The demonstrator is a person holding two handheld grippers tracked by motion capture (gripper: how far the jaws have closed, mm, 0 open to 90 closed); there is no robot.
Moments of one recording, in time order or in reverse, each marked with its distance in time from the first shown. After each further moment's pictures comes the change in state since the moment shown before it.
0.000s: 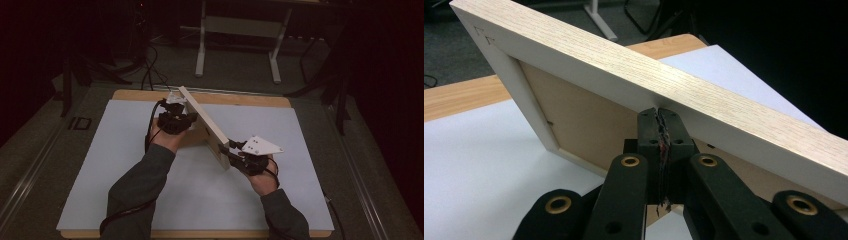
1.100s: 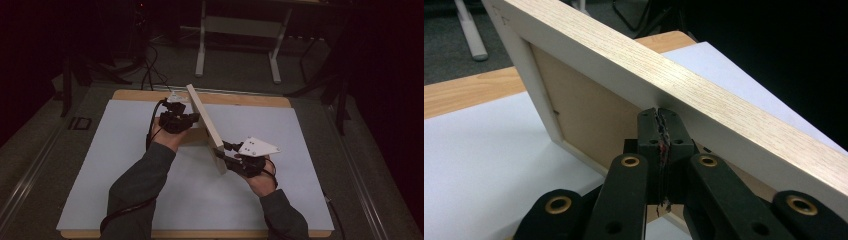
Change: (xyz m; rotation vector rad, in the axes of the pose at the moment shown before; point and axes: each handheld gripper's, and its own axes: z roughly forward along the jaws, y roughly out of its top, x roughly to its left) left arm 0.002 0.001 0.005 0.014 -0.042 0.005; right arm 0.007 0.003 0.002 0.006 0.079 -0.015
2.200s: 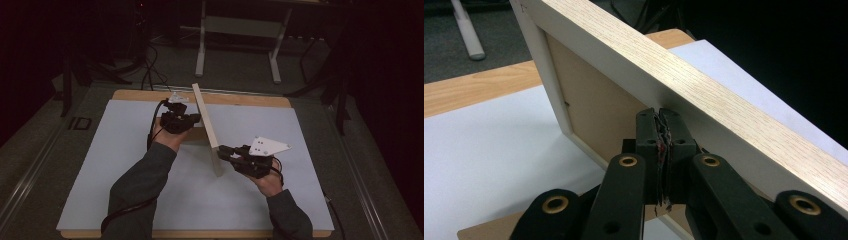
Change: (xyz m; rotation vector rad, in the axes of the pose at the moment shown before) left arm 0.000 -0.001 0.003 0.004 -0.008 0.003; right arm -0.010 0.002 -0.017 -0.044 0.168 0.023
